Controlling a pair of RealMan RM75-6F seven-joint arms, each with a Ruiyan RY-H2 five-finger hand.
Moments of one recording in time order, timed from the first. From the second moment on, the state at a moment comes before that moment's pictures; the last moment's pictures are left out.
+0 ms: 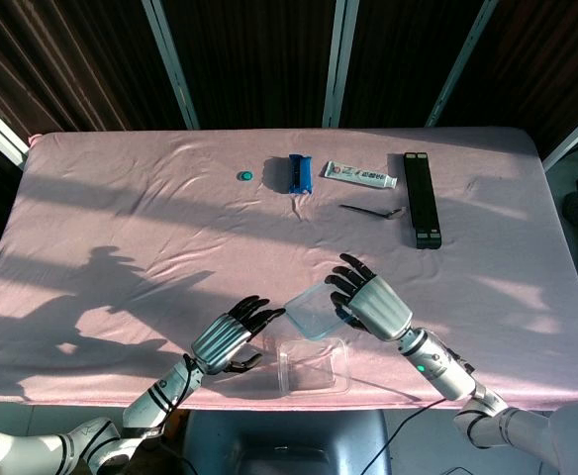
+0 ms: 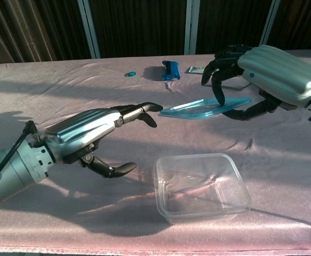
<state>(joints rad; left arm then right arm) -0.68 -1.68 0.01 -1.41 1.63 1.13 -0.04 0.62 -1.67 0.03 -1.00 -1.79 1.45 0.05</state>
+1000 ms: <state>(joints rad) -0.41 -1.30 0.10 -1.50 1.58 1.36 -0.03 0.47 -1.31 -0.08 -1.48 -1.57 1.17 -0.15</state>
